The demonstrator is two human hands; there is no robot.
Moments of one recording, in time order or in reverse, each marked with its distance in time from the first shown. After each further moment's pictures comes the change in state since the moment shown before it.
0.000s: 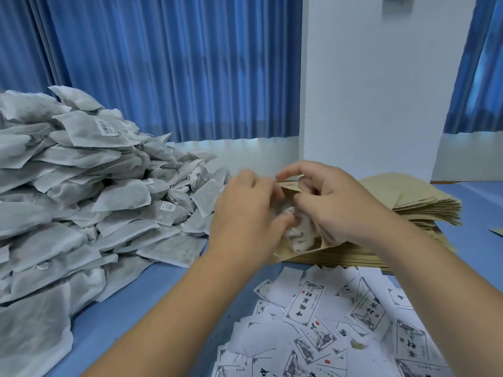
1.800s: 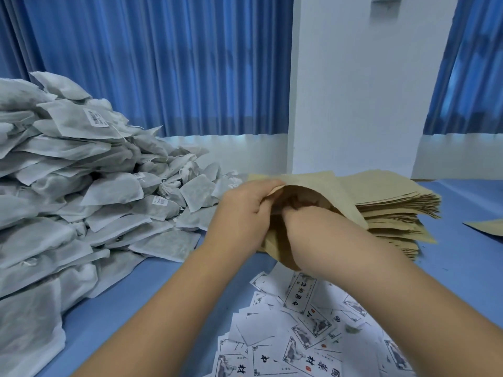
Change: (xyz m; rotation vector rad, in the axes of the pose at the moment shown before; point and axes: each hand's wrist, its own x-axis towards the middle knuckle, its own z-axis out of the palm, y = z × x) left_hand 0.001 -0.016 0.004 -0.329 -0.044 0.099; right_hand -0.007 0.000 0.047 -1.071 -0.444 0.310
